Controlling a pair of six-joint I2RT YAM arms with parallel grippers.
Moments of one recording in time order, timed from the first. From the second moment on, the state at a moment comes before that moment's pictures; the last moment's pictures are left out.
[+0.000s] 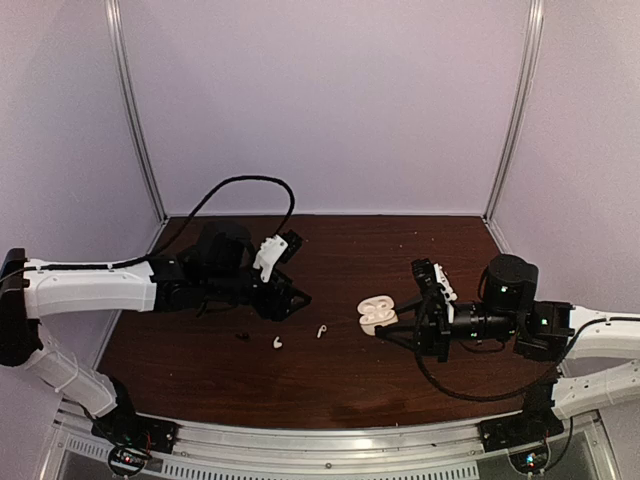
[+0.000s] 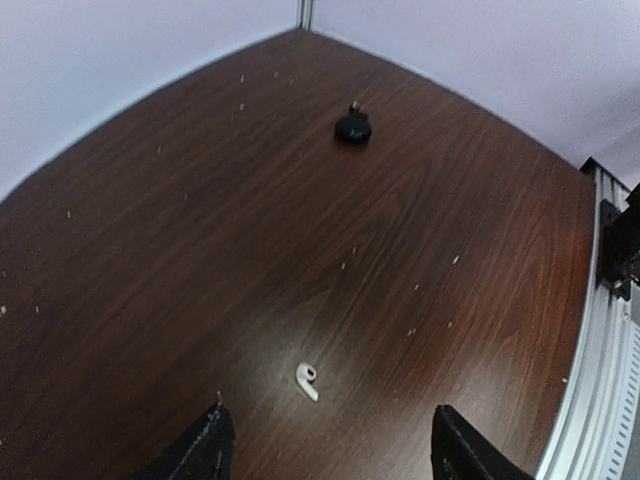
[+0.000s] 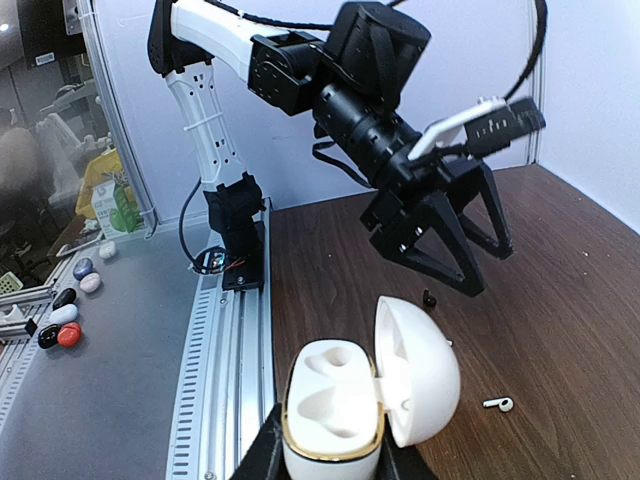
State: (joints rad) left arm -0.91 1.38 0.93 -0.04 0.13 -0.08; right arm 1.00 0.92 0.58 0.19 -0.44 0.07
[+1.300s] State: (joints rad) left arm -0.90 2.19 1.70 -0.71 0.19 -0.01; right arm 1.00 0.87 0.52 0.22 -0.45 0.09
